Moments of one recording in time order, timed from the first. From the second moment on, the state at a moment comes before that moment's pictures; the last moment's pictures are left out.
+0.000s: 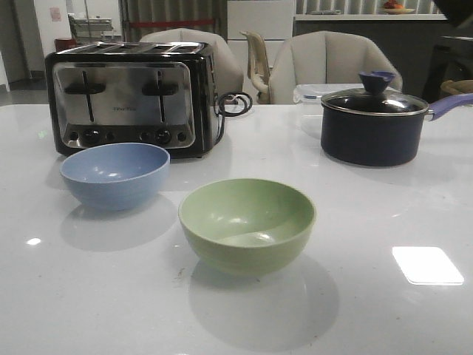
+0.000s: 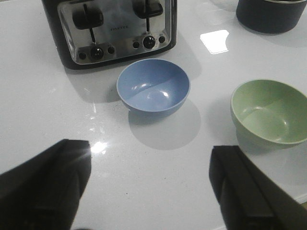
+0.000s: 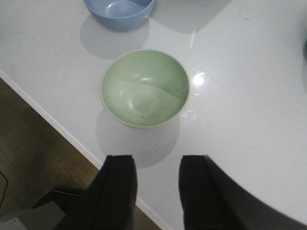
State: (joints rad) left arm -0.29 0.60 -0.68 -0.10 0.69 0.11; right arm 0.48 0.85 -0.83 0.22 0.76 -0.22
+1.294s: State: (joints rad) left arm -0.20 1.96 -1.47 -0.05 0.75 0.11; right arm 0.48 0.78 -0.78 0.22 0.76 -0.22
